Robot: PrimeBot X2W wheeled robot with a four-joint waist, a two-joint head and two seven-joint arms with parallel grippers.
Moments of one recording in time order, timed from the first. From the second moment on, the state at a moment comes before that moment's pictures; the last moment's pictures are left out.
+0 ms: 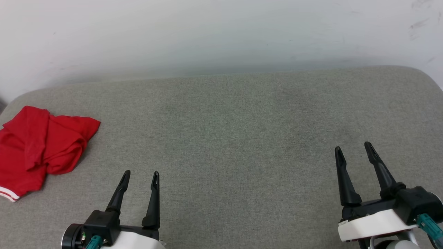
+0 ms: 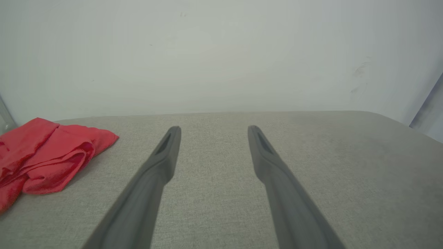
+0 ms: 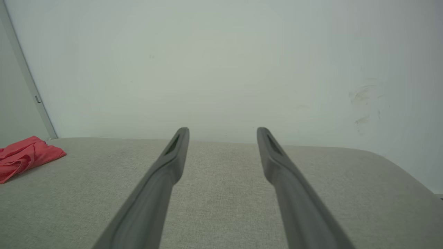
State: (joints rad) left arm 0.08 0.06 -0.06 -0.02 -0.13 -0.08 -0.24; right arm -0.01 -0.05 0.03 -0.01 0.08 0.13 -0.24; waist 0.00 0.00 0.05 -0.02
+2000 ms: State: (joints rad) left arm 0.18 0.05 0.09 -0.09 -0.06 -0.11 -0.26; right arm 0.05 -0.05 0.16 0.02 0.08 0.13 -0.26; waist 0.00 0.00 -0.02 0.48
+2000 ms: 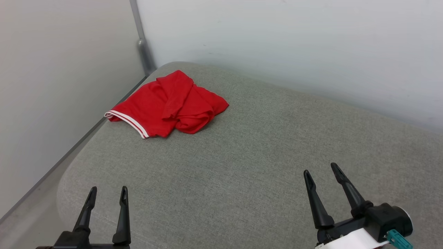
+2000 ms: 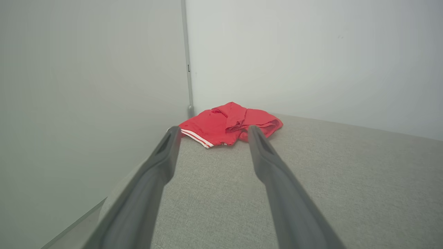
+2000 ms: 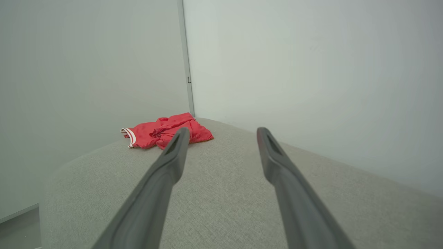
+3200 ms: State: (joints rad) left arm -0.68 0.77 -0.17 0.41 -0.77 -0.13 0.25; right arm -0.16 -0.07 0.18 -0.09 -0.05 0.13 -0.26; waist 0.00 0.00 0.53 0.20
